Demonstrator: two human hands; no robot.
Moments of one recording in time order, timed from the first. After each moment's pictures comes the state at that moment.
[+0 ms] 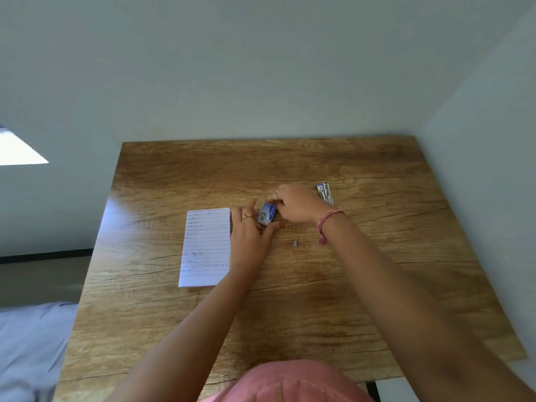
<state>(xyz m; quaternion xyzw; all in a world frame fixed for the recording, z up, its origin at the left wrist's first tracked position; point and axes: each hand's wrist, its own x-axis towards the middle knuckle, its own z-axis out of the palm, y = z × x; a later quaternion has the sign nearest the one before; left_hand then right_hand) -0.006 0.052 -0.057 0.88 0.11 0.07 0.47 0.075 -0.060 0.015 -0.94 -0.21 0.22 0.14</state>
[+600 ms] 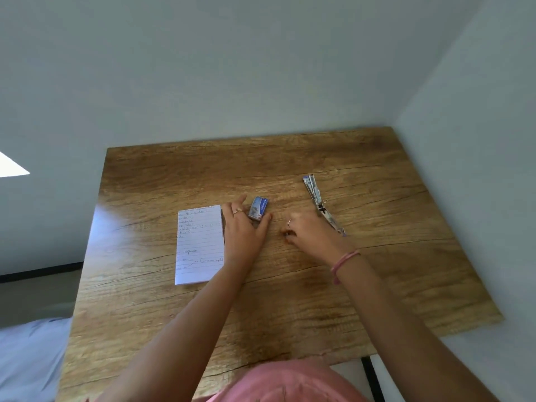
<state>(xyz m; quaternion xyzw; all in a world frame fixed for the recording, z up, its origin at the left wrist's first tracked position) -0.010 0.051 -0.050 0.88 0.09 0.09 0.46 -0.003 -0.099 -0.001 -0.96 -0.22 0.15 0.09</state>
